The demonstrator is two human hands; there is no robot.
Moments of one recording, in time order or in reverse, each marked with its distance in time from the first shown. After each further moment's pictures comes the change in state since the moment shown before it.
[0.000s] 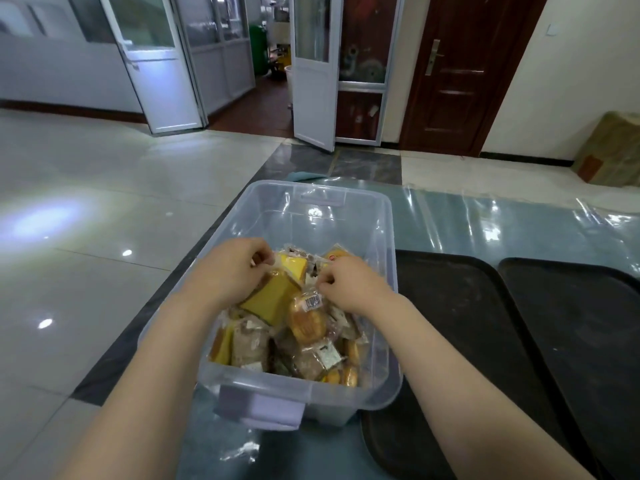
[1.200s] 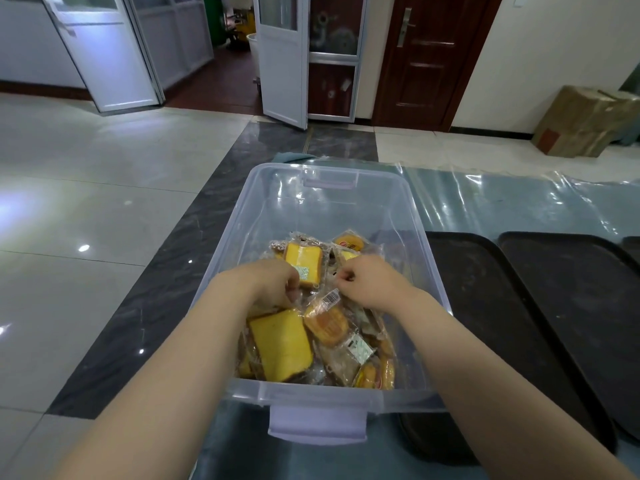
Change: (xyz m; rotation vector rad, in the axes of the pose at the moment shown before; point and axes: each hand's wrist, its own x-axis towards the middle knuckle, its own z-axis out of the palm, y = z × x) left_hand 0.059 -0.058 0.047 0.218 -0.625 0.198; right_hand 0.028 -0.005 0.038 0.048 0.023 0.157
